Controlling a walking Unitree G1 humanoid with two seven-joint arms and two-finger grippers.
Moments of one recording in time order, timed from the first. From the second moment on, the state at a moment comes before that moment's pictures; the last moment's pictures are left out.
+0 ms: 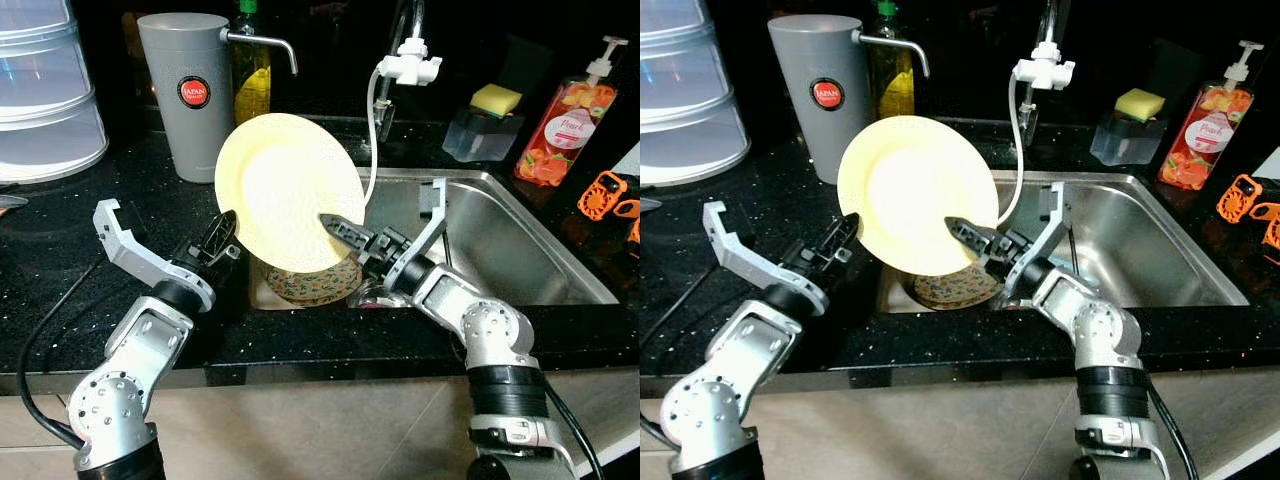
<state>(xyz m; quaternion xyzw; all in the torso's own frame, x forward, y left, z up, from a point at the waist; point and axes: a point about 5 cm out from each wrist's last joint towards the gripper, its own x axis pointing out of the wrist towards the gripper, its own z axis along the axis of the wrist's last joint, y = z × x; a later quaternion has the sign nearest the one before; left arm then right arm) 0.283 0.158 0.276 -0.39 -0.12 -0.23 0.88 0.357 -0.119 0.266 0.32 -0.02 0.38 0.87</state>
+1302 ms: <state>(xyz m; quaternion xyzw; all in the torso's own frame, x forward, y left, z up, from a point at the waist) 0.287 0.155 0.276 -0.37 -0.16 -0.25 0.88 0.350 -0.105 0.262 0.38 -0.01 0.39 0.84</state>
